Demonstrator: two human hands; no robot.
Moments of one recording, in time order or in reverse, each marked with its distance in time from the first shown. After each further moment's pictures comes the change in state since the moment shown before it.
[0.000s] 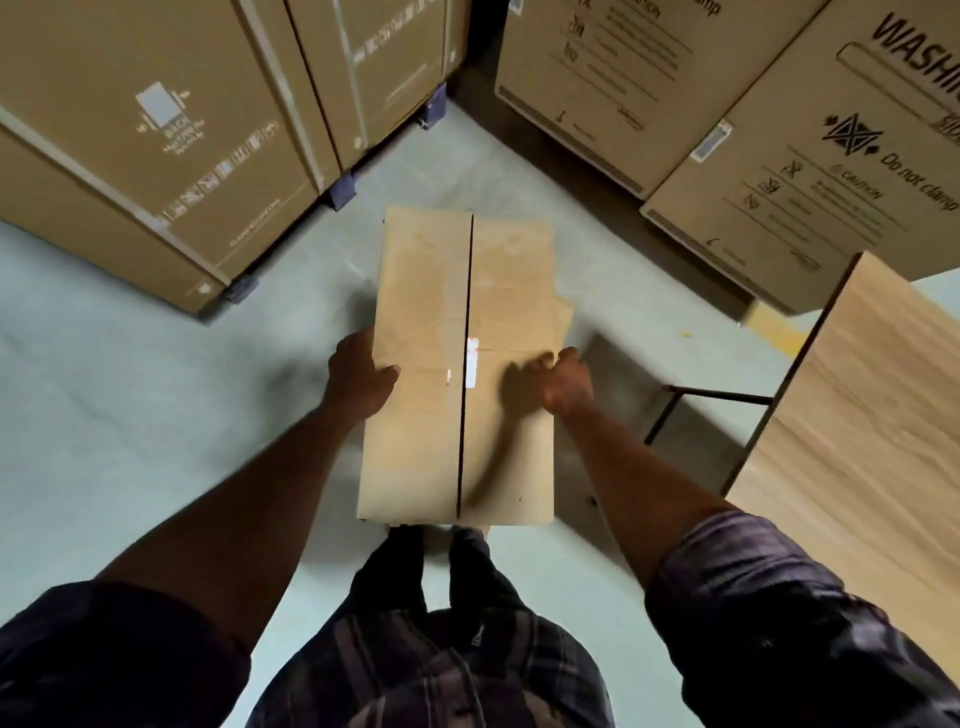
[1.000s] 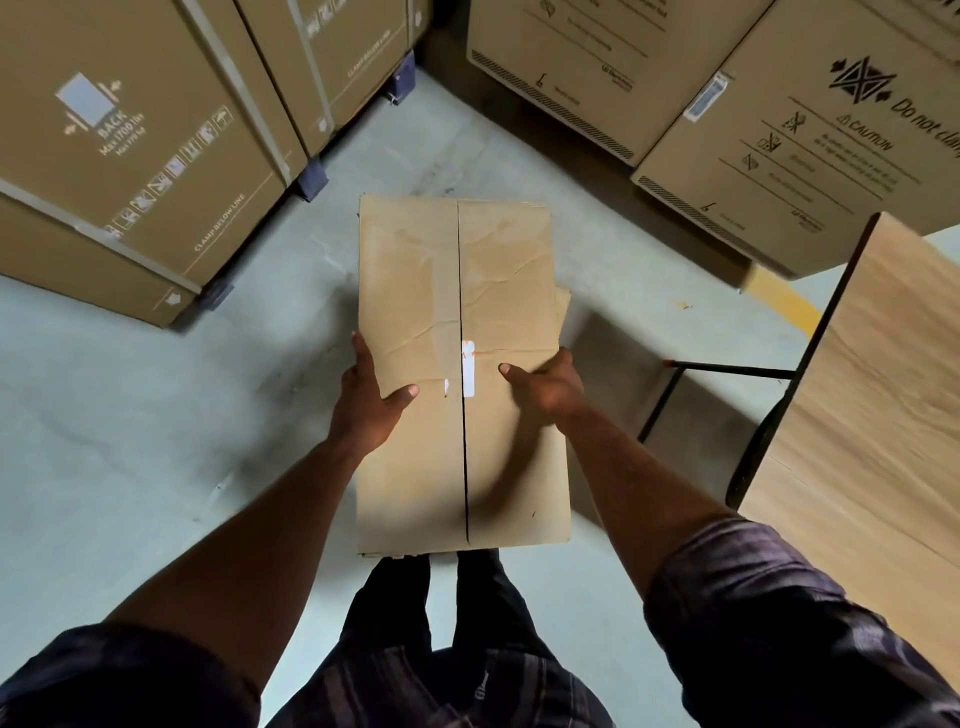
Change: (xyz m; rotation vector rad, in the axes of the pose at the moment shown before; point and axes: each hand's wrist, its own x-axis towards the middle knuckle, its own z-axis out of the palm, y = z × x) left_hand 0.015 -0.020 0.043 -0.093 -0.125 -0.064; right_hand 0.028 0.013 0.024 0.244 -0.075 0.125
